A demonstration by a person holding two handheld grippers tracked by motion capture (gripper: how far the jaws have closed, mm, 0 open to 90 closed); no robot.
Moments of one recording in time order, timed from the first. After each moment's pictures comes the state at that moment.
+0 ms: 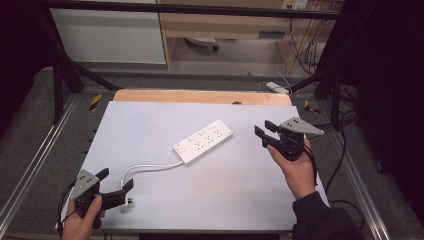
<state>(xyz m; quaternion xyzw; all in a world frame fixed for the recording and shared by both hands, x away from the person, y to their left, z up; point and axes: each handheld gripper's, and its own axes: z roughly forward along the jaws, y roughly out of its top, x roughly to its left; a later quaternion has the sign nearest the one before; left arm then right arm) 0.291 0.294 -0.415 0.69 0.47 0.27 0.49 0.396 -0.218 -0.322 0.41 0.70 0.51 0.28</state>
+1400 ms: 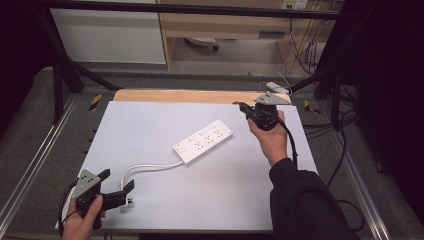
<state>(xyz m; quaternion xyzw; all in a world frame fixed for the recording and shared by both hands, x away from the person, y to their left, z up) 0.292 0.293 -0.417 0.69 0.47 0.26 0.48 0.484 -0.172 -0.325 0.38 0.72 0.50 0.28</state>
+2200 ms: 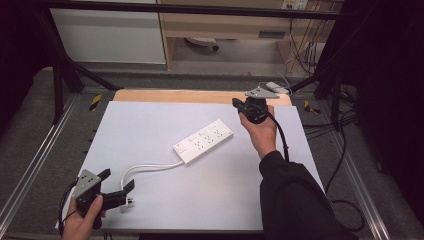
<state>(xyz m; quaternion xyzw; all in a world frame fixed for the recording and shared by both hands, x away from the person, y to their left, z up) 0.293 0.294 -0.417 0.69 0.47 0.26 0.48 0.515 -0.153 -0.335 0.40 0.72 0.50 0.28</state>
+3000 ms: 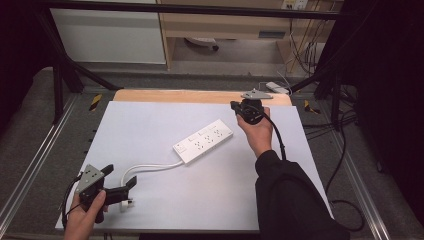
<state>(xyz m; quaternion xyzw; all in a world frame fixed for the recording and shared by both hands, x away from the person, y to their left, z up) 0.308 0.292 -0.419 0.70 0.45 0.26 0.49 0.528 -0.148 -0.354 0.41 0.73 0.47 0.27</state>
